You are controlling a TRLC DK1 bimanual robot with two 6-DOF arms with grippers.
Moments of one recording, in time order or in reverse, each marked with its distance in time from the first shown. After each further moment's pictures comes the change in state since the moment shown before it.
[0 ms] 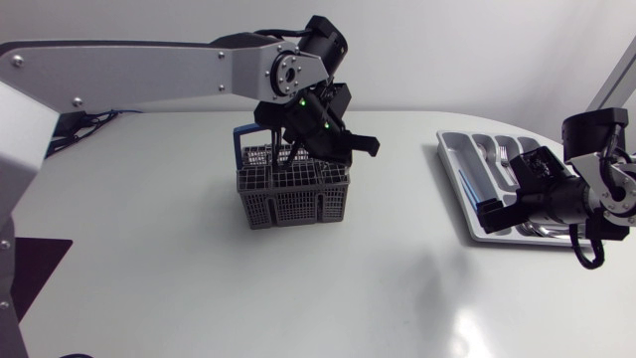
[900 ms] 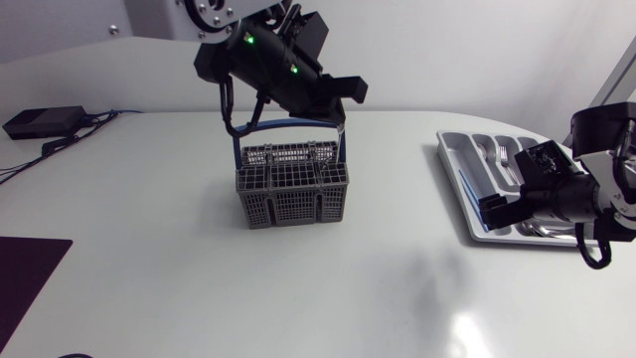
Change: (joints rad) left arm 0.032 -0.232 -0.052 -0.006 0.059 -0.004; right arm 0.014 -0.067 -0.006 -0.008 0.000 0.000
